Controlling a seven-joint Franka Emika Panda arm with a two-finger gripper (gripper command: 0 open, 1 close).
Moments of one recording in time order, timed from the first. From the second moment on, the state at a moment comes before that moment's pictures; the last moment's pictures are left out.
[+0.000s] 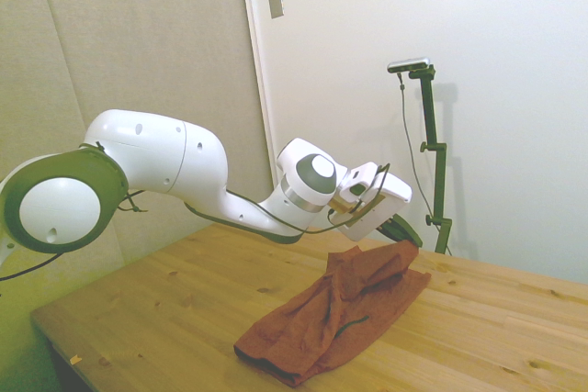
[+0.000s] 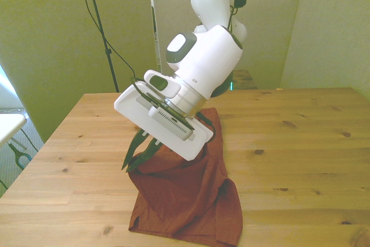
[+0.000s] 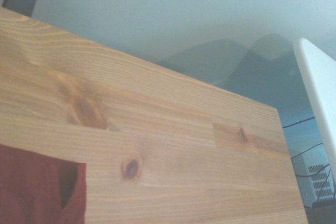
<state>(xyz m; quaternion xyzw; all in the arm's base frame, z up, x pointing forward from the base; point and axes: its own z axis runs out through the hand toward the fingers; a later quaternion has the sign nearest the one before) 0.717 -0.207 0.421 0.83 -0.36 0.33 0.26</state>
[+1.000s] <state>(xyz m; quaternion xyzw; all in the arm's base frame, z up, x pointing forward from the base) 0.532 -0.015 0.502 0.91 -0.40 0.00 0.01</state>
